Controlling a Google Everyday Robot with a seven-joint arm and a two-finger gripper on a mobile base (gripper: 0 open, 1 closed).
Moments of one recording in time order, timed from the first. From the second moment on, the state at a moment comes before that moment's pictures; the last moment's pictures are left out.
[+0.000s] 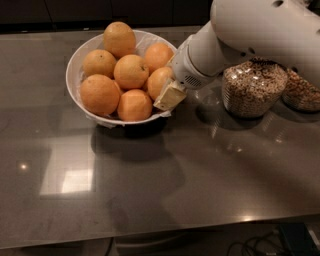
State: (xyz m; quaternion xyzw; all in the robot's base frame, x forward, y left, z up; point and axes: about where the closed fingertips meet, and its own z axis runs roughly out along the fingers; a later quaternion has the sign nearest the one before) arm 0.572 -0.028 0.916 -0.61 0.71 0.02 0.35
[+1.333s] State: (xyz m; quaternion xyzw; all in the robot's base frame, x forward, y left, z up) arm 0.568 -0.060 0.982 -0.61 0.65 0.14 0.43
